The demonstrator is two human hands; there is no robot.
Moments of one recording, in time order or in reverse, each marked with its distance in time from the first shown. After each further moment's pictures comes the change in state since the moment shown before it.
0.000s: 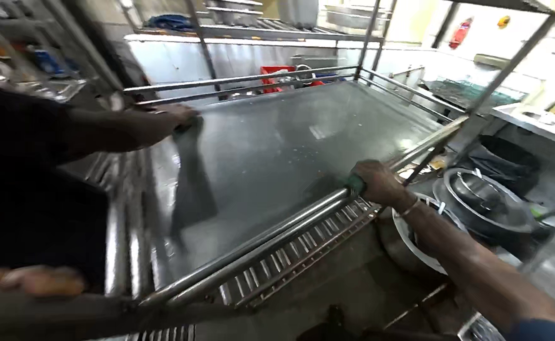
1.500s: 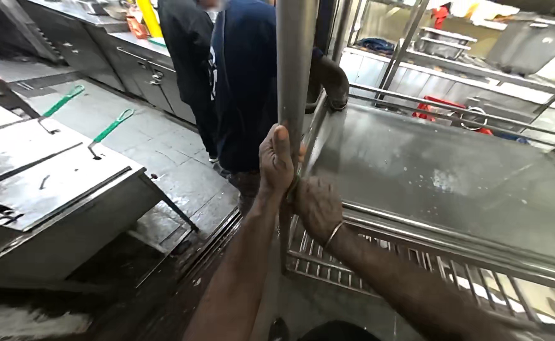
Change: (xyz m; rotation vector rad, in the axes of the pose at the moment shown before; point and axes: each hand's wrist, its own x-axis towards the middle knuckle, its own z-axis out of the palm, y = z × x) left_hand -0.006 0.009 0.033 0.442 0.332 0.126; right_hand 0.064 -0.360 0.015 0.138 0.116 -0.375
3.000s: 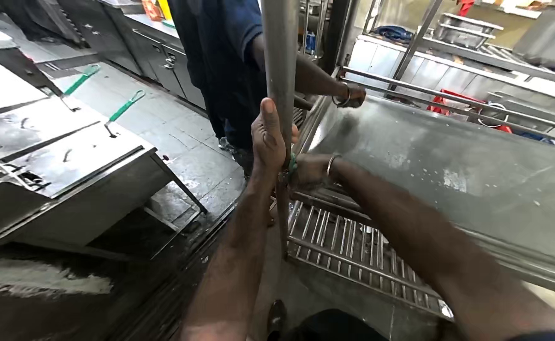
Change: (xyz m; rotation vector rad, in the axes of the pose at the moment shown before) left_hand -0.005 0.009 0.004 0.026 0.086 -0.065; right_hand 0.084 0.042 -0.017 0.563 -0.928 -0.222
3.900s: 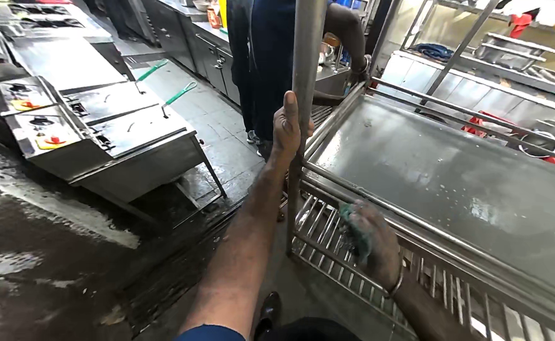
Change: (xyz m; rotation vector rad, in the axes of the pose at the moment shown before) left_hand 0.000 0.001 0.002 0.003 0.048 -0.023; right_hand -0.149 0.099 0.161 -0.193 1.116 -0.586
